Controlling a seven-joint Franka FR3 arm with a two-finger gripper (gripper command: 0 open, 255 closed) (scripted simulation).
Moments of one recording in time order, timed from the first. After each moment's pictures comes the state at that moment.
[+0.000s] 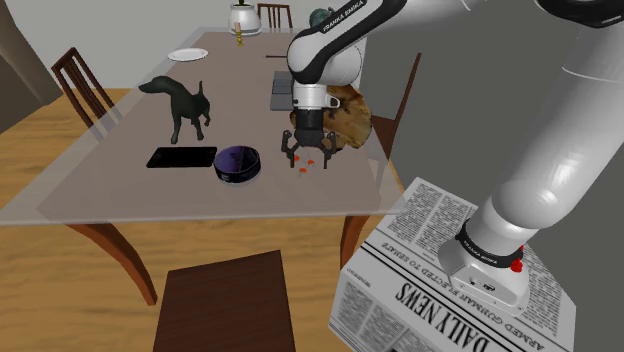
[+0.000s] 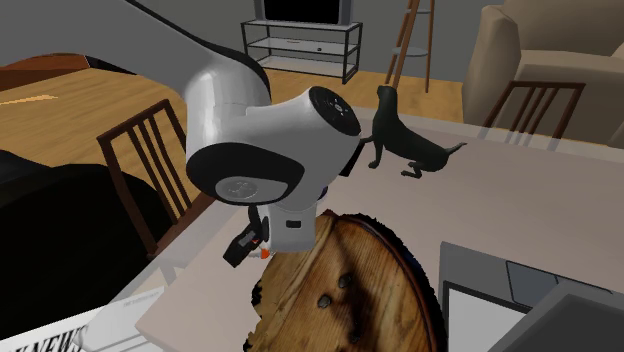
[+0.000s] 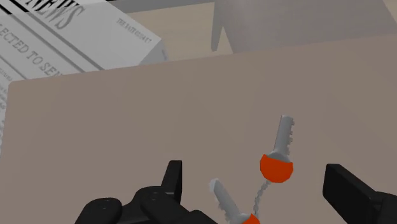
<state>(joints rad) -0.16 0.13 0.29 -2.17 0.39 1.99 0.86</state>
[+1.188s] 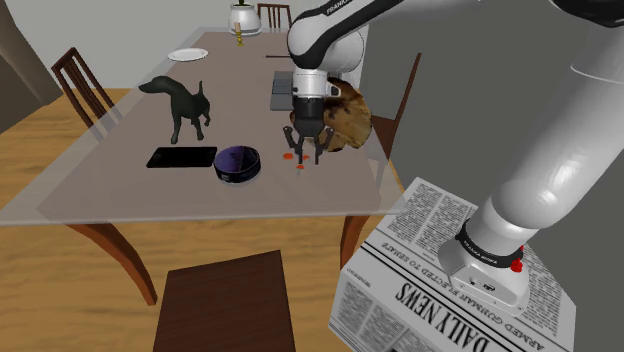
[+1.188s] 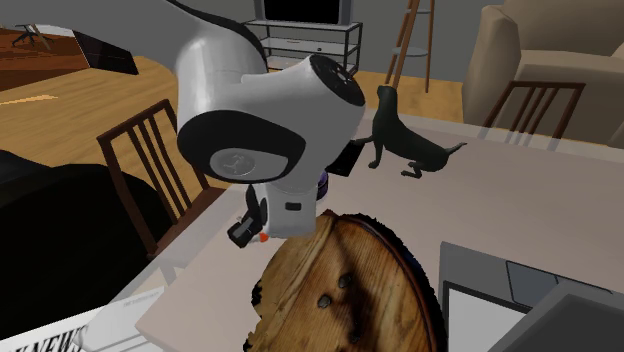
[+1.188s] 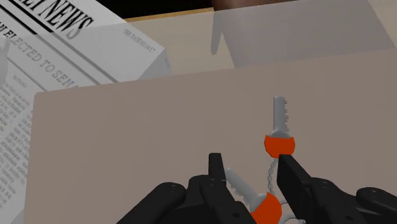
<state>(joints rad) -0.17 0.09 0.29 -2.14 0.39 1.92 0.88</state>
